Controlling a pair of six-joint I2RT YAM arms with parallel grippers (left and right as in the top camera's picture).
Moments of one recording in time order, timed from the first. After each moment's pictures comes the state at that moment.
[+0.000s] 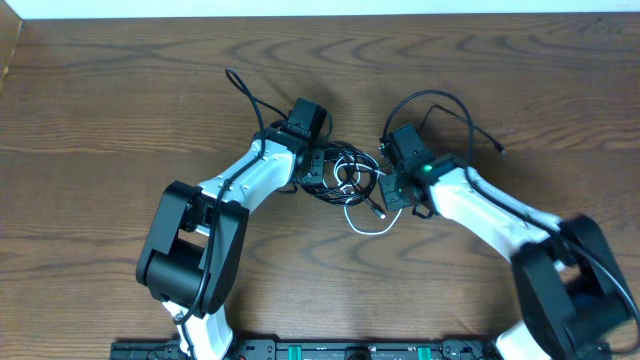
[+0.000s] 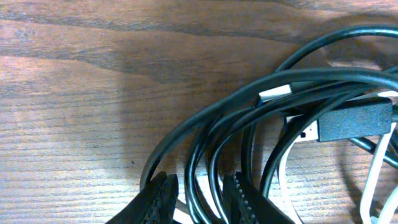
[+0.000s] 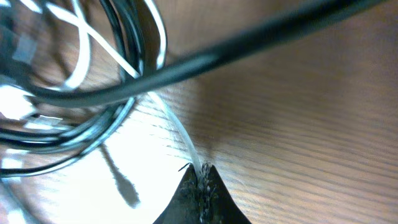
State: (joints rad) left arm -0.41 1.92 1.18 -0.55 -0.06 -0.31; right arm 0.51 1.73 1.00 -0.52 0.06 0.24
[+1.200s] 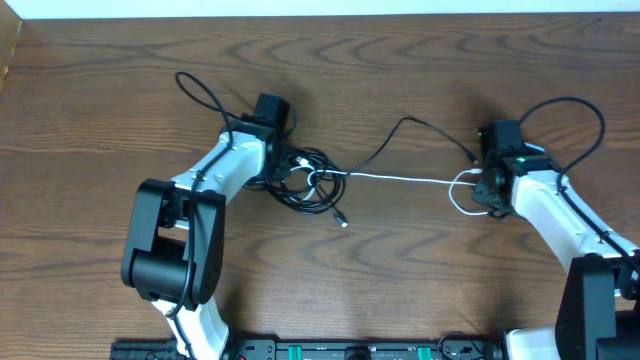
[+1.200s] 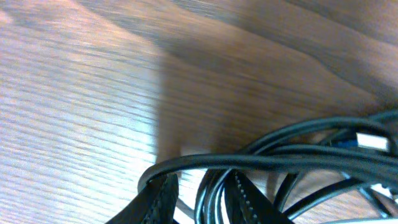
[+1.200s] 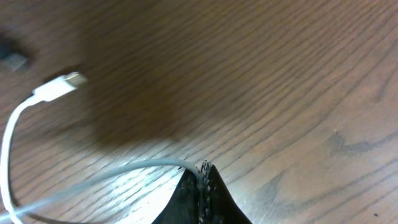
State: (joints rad) left arm -0.24 1.92 1.18 -0.66 -0.15 -0.45; right arm 0.07 1.60 0.89 -0.69 0.38 0.55
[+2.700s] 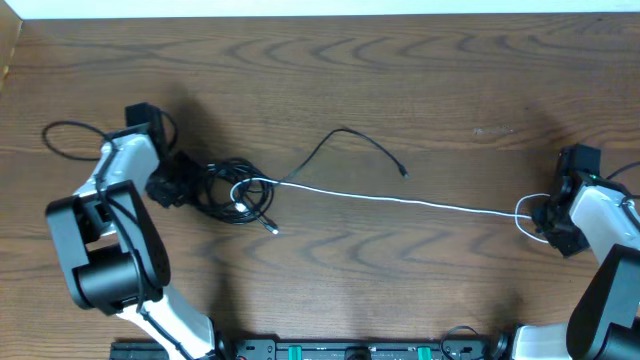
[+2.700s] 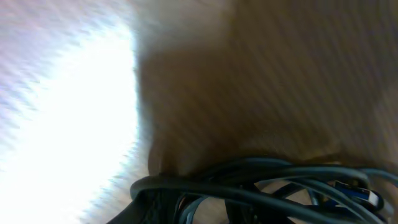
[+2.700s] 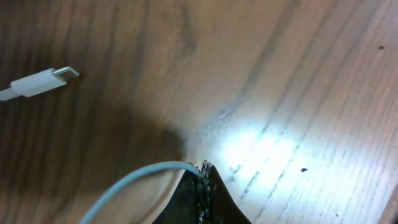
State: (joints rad) left arm 0.31 1.91 1.17 -0.80 0.09 -0.57; right arm -0.33 1.60 0.81 -0.73 0.38 0.84
